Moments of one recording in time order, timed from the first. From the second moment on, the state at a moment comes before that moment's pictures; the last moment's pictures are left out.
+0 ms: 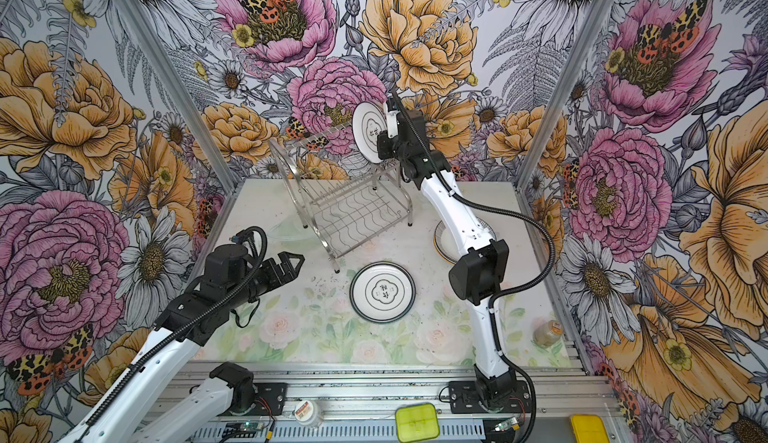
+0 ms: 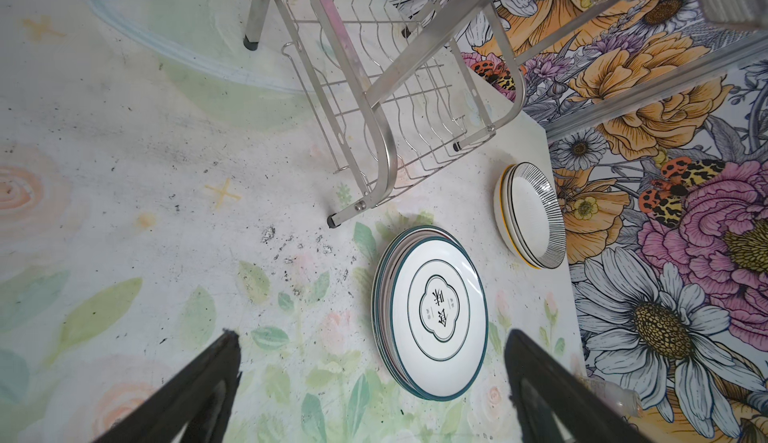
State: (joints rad) left arm -0.37 0.77 0.80 -0.64 0.05 -0.74; right arm 0.41 2.19 2.46 -0.54 -0.04 0.05
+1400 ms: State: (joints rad) left arm -0.40 0.75 0.67 -0.50 0.09 -0.68; right arm 0.26 1.35 1.64 -0.36 0.40 -0.33
